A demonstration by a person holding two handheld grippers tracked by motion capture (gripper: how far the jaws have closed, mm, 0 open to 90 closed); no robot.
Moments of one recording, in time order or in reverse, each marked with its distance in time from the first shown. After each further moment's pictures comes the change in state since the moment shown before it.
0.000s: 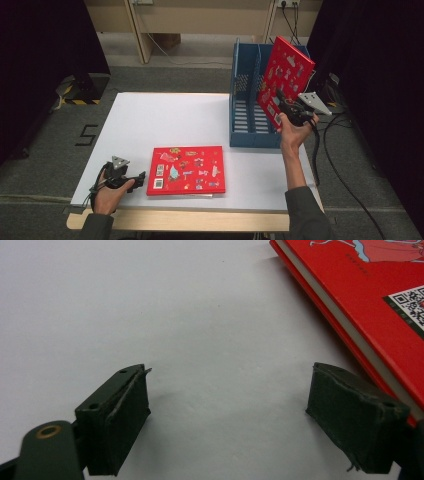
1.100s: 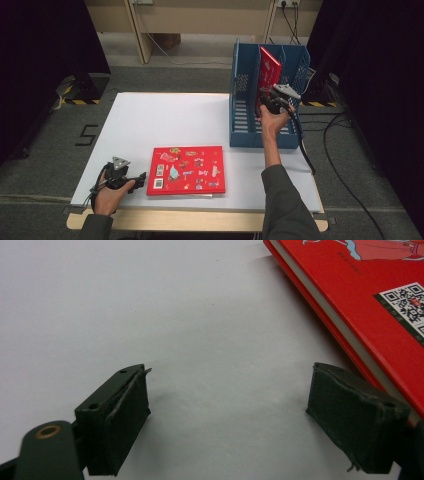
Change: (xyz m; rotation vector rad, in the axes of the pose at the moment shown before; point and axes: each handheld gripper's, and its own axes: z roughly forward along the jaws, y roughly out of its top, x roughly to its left) left arm -0.002 -0.001 0.000 -0.004 -0.009 0.002; right arm 0.013 -0.034 0.081 0.221 -0.089 0.055
